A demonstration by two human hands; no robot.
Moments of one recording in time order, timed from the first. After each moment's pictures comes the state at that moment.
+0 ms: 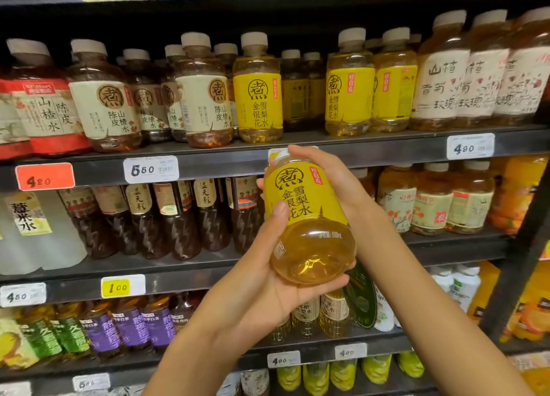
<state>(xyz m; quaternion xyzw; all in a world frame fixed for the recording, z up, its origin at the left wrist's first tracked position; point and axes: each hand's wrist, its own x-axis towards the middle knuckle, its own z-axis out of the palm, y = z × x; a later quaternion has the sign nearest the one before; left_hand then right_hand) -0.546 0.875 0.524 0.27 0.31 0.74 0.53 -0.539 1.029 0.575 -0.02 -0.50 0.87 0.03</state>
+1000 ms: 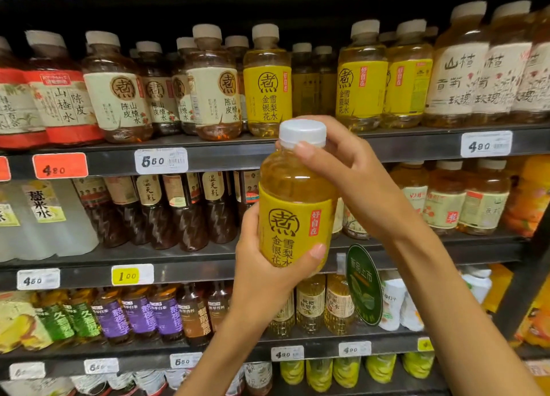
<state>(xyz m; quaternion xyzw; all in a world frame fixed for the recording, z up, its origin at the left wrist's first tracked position) -0.553 0.888 0.483 0.40 0.56 0.73 0.00 -0.497 1.013 0.580 0.15 -0.74 0.59 0.30</state>
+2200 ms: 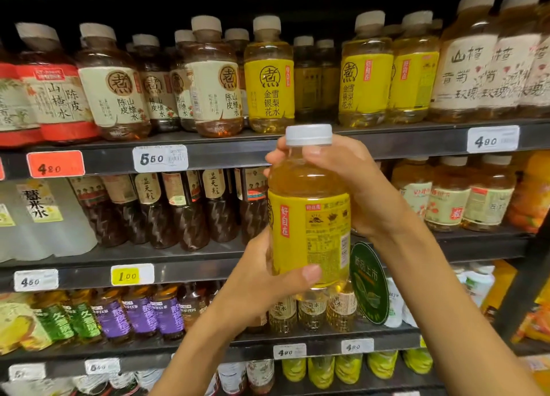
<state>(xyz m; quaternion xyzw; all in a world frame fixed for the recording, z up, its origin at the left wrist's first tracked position) -0.564 0.866 0.490 0.48 0.57 0.64 0.21 -0.511 1.016 0.570 0.16 -0.67 0.69 0.21</state>
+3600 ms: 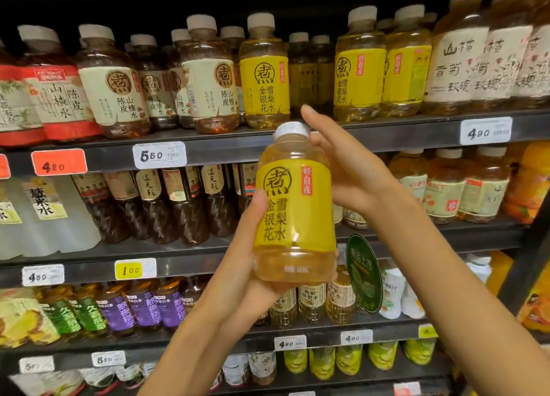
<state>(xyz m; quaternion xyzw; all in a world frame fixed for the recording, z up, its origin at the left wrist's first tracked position) -0.547 0.864 0.510 0.28 0.37 0.76 0.46 -0.520 1.020 0.585 0.02 -0.59 0.80 0.11</state>
